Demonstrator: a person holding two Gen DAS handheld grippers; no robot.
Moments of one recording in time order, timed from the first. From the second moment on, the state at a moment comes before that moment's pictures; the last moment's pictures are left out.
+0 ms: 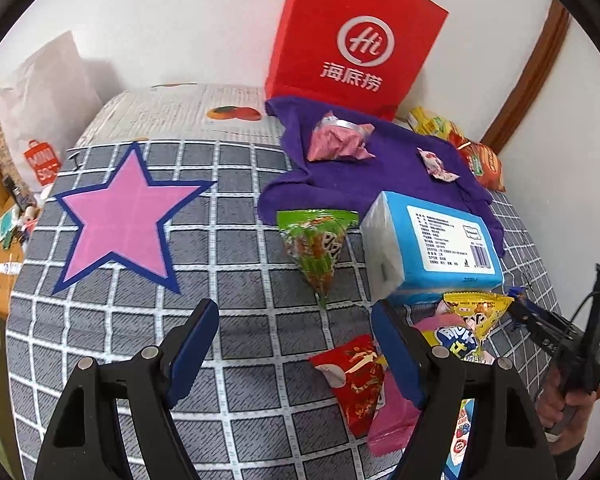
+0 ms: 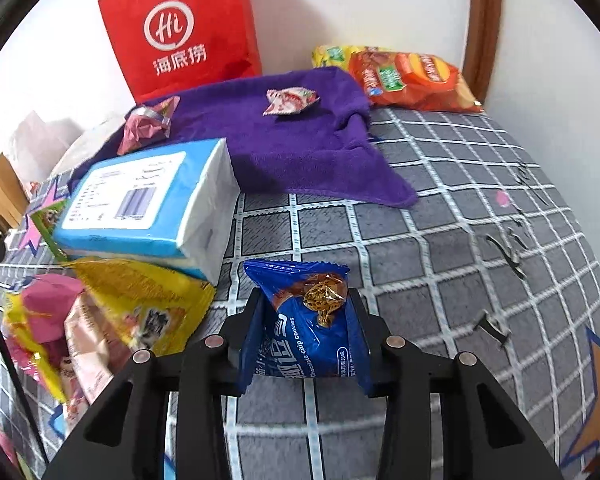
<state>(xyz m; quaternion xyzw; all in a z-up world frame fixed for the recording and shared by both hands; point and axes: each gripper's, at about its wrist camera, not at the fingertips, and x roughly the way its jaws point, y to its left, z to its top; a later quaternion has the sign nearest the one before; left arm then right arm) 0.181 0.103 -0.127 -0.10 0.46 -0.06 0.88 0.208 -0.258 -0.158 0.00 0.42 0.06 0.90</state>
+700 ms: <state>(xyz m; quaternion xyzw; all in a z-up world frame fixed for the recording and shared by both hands) 0.246 0.082 -0.157 -0.05 0.48 -0.10 0.87 0.154 -0.245 -0.100 0.05 0.37 -0.01 0.93</state>
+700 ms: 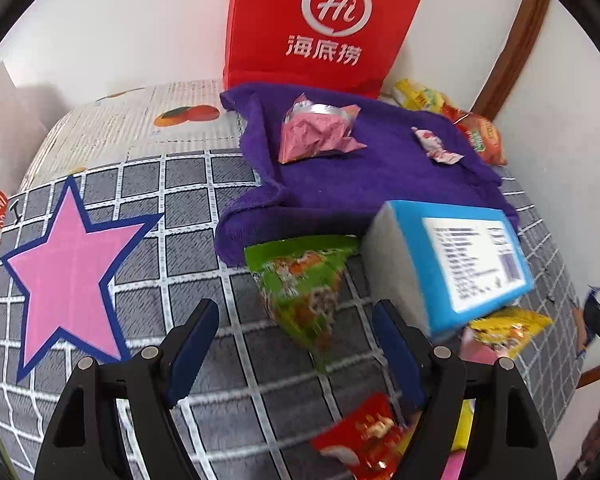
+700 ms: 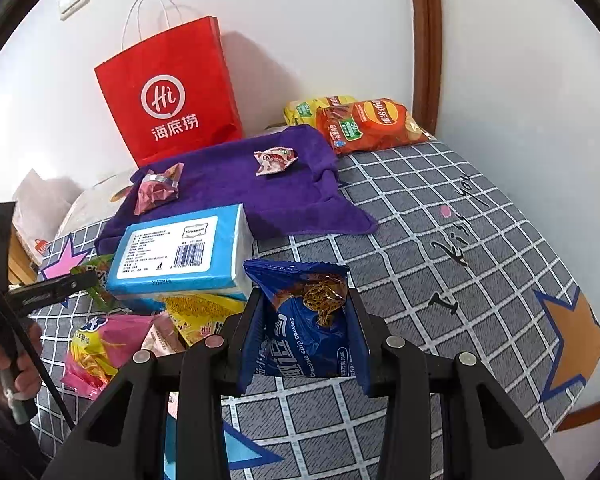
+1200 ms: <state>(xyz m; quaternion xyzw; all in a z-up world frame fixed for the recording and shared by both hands) 0.260 0.074 -0.166 -0.01 0.47 -0.11 0.88 0.145 -0.212 -0.106 0.04 0.38 -0.02 0.92</state>
